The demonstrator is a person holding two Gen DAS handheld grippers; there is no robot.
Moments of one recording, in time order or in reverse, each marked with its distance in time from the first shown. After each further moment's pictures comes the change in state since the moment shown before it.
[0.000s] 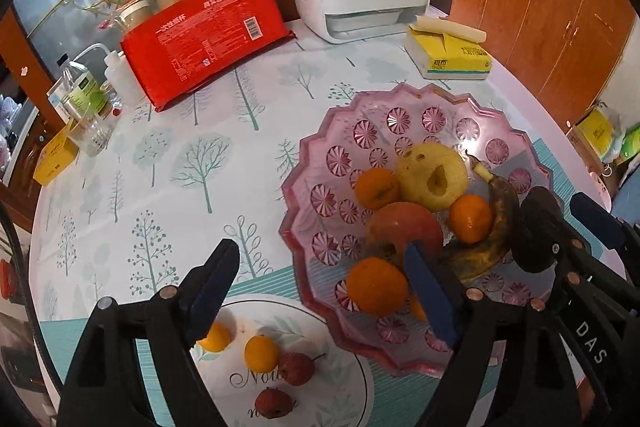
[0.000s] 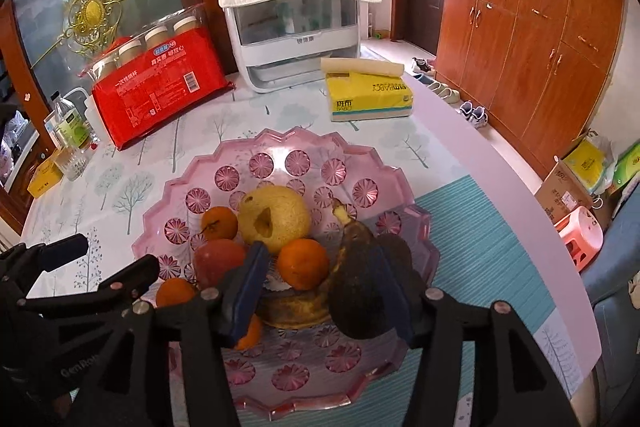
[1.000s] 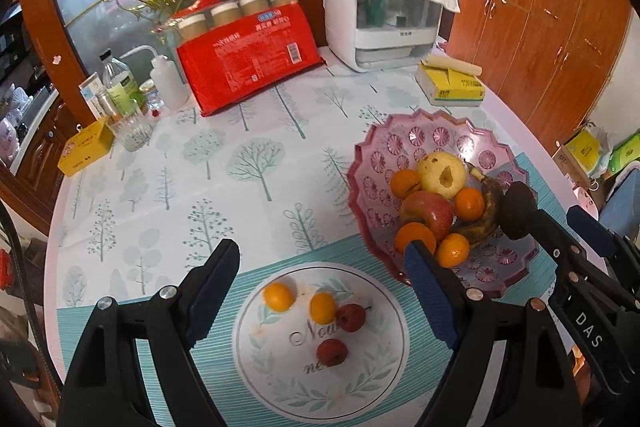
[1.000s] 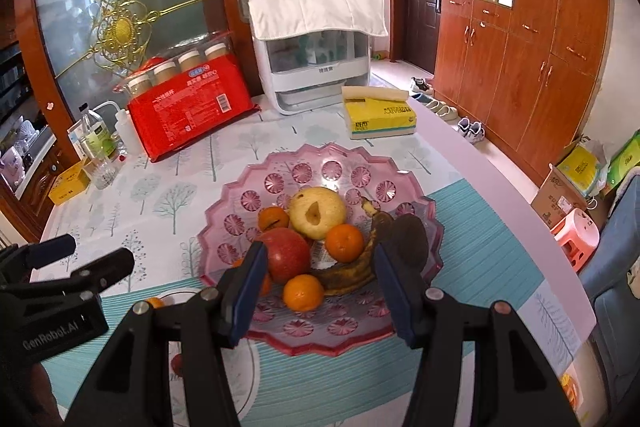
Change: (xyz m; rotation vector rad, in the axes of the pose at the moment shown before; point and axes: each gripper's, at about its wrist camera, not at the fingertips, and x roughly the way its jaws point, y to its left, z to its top) left arm -0.090 0.069 -0.033 -0.038 -0.084 -0.022; right arm -0.079 0.043 -0.024 0.011 -0.088 0.006
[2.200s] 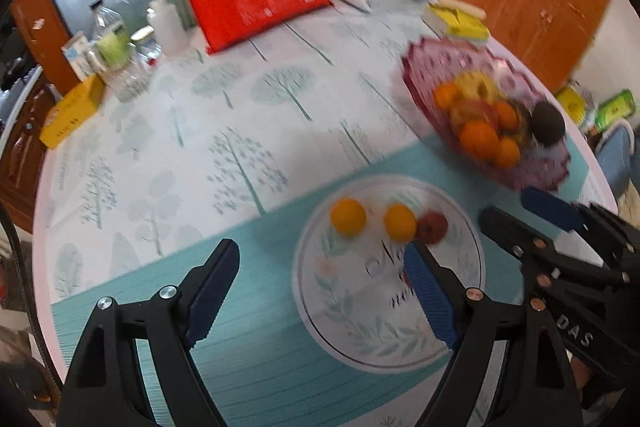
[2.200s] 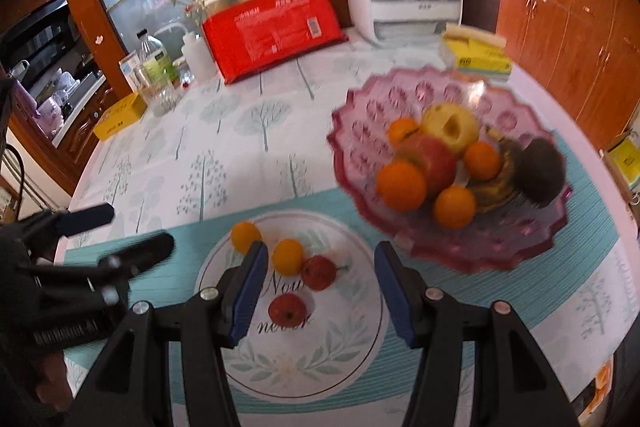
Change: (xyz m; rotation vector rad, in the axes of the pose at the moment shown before) left arm 0.040 0.083 -0.074 0.078 0.134 -0.091; right arm 0.032 0.106 -0.067 -0.071 0.184 0.170
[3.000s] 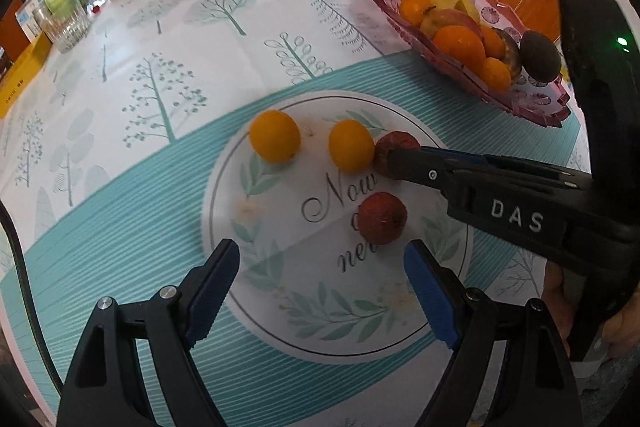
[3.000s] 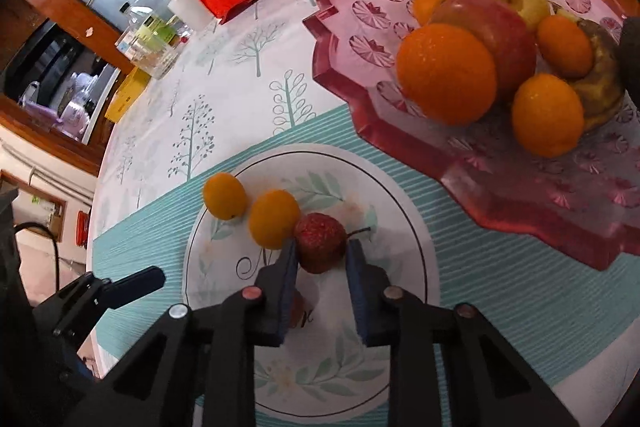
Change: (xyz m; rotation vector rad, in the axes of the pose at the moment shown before) left arm 0.064 -0.037 -0.034 -0.007 0.158 -0.112; right arm 0.095 -0.034 -0.015 0.110 0.238 0.241
